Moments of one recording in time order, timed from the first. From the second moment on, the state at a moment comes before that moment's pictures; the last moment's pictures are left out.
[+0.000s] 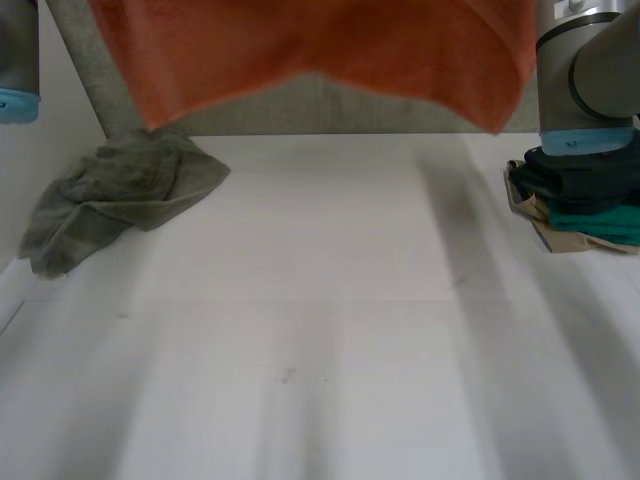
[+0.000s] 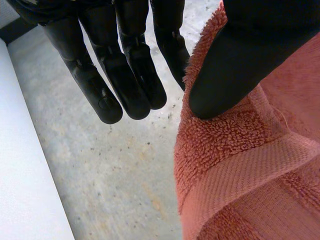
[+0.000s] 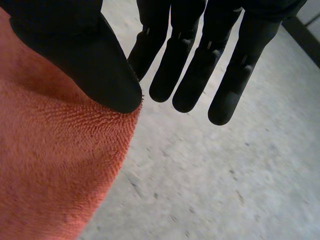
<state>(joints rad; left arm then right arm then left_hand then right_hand) 4.50 -2.18 -0.55 3.50 -1.49 3.36 1.92 -0.93 0.68 -0.54 1.51 2.56 1.15 1.20 1.19 1.20 0.99 1.14 1.18 1.19 1.20 1.02</state>
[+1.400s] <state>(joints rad) 4.57 -2.17 -1.22 3.29 -1.35 3.50 1.63 -0.89 1.40 -0.02 1.24 2.53 1.15 1.20 1.19 1.20 0.99 0.68 0.68 0.68 0.68 0.51</state>
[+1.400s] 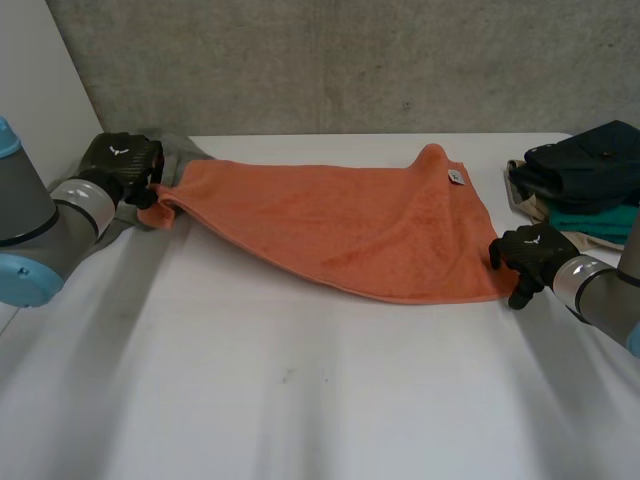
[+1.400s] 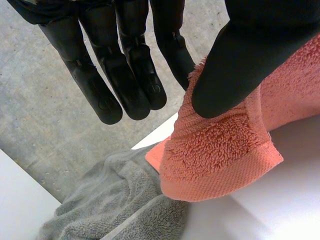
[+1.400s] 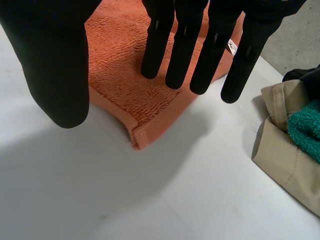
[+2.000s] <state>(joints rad) 4.56 -2.17 -1.22 3.22 -1.36 3.53 1.66 -0.83 1.30 -0.06 1.29 2.54 1.15 1.20 1.19 1.20 0.99 1.14 1.18 1.18 1.19 1.00</state>
